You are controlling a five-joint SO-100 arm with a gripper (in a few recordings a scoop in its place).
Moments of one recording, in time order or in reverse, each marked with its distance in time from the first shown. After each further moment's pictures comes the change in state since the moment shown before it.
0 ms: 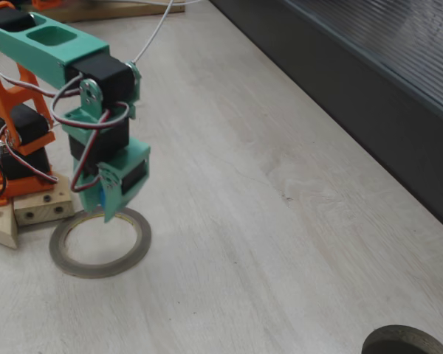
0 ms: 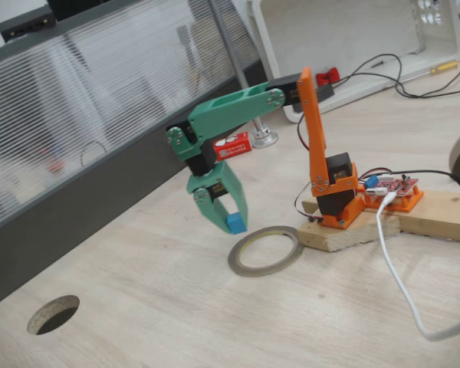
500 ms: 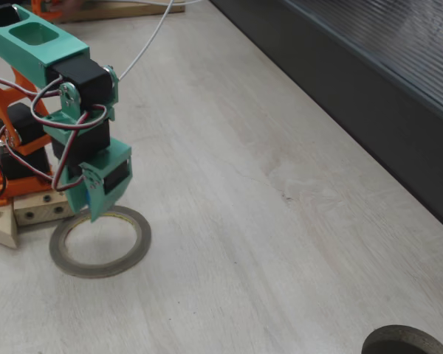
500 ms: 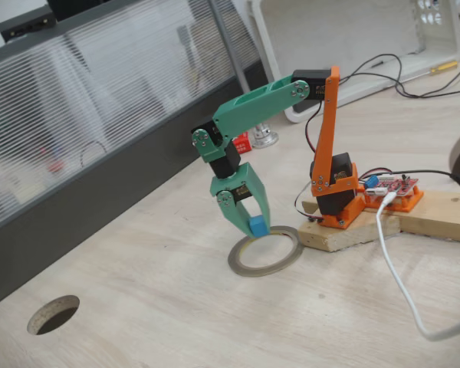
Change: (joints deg) arm 0.0 10.7 16.1 -9.0 0.0
